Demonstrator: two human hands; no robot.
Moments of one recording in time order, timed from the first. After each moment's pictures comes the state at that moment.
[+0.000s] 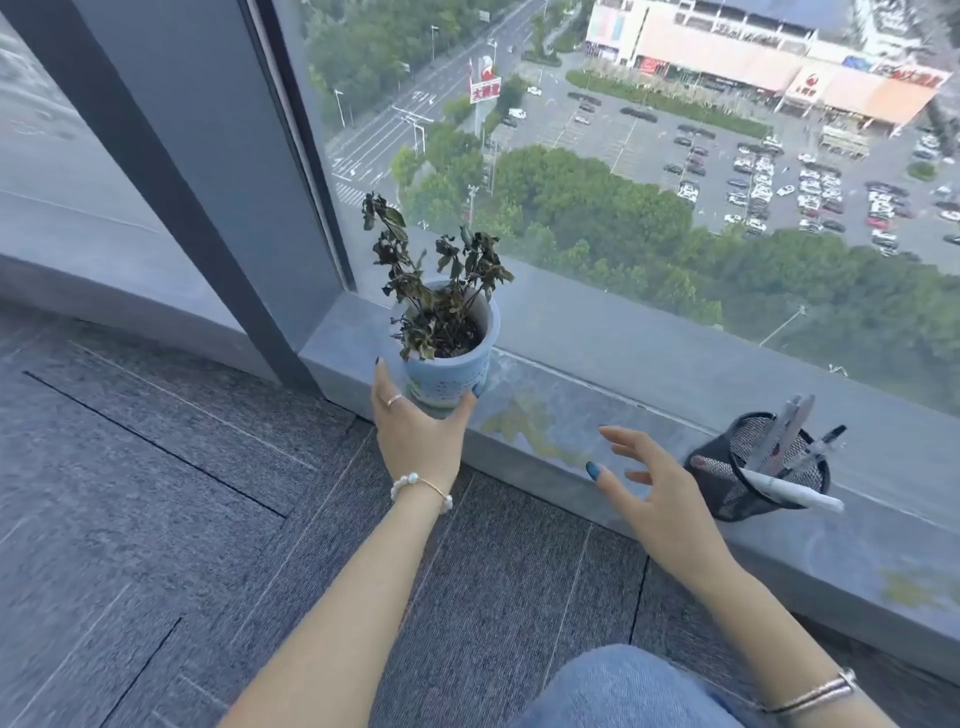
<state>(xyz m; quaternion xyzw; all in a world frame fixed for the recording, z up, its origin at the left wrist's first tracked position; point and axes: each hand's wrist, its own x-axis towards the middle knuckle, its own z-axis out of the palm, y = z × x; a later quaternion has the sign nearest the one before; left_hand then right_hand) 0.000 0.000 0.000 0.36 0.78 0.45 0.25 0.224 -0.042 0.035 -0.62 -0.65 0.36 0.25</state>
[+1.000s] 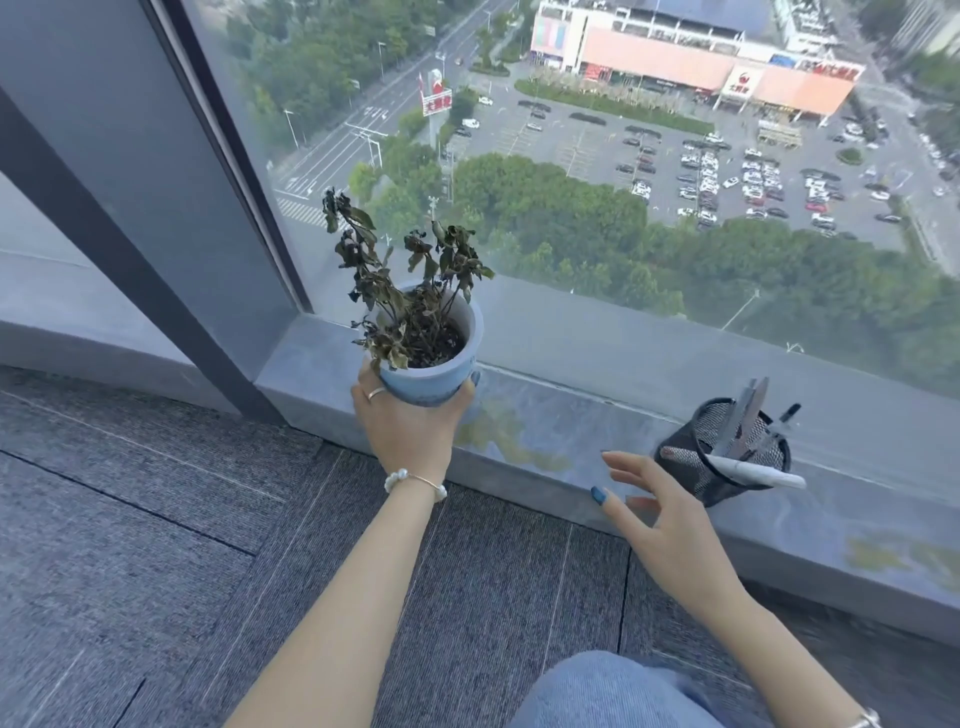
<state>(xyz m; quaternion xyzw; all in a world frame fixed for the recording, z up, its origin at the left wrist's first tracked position) 0.016 0.024 -0.017 0.40 0.72 0.52 0.21 0.241 -0.071 0.014 -0.65 -0.61 0.36 0.29</state>
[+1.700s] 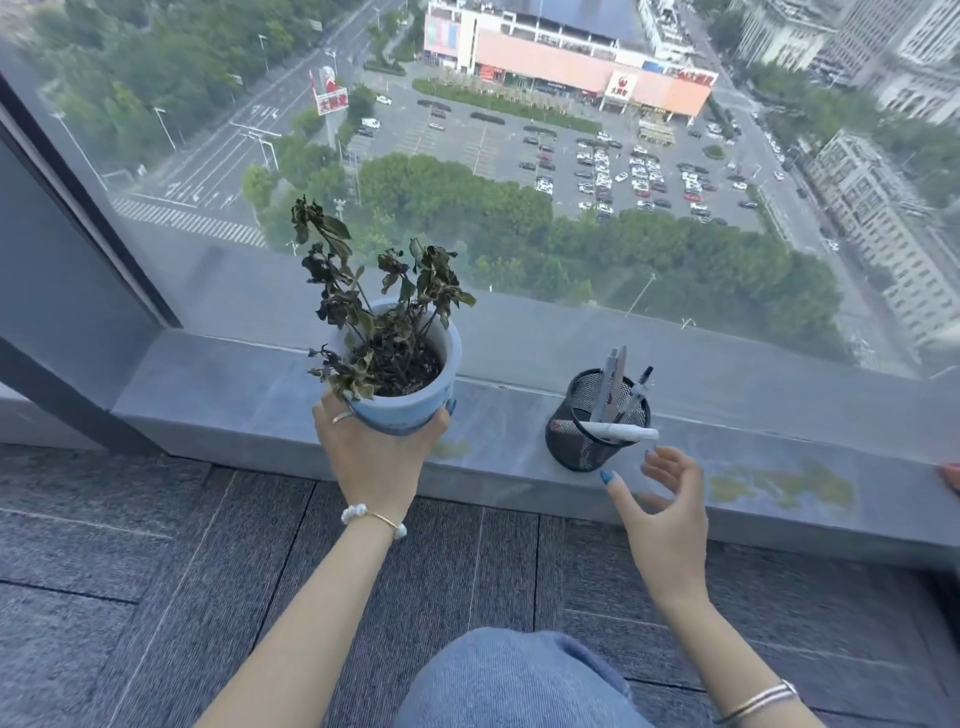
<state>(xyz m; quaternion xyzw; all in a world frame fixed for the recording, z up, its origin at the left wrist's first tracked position) 0.079 -0.008 -0.005 0.49 0.64 0.53 0.27 0.307 -0.113 0.003 -0.75 -0.39 0.22 0.48</state>
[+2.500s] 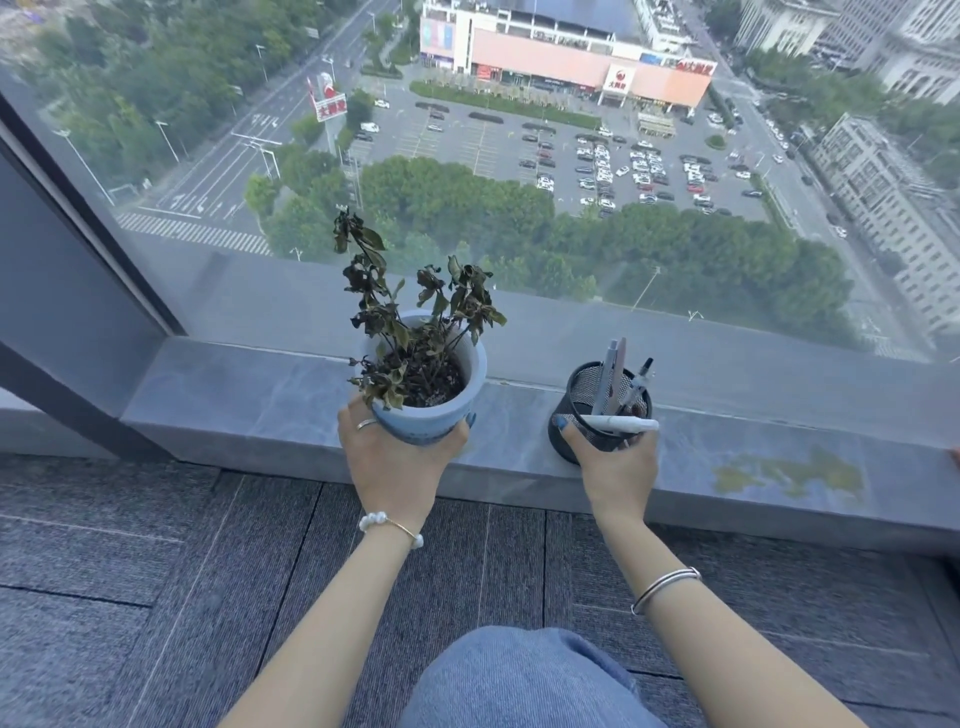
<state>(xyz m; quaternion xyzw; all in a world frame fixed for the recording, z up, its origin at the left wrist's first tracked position) 0.095 -0.028 -0.014 0.51 0.64 0.50 0.30 0.296 -0.056 -0.040 -0.78 -0.29 0.22 0.51</state>
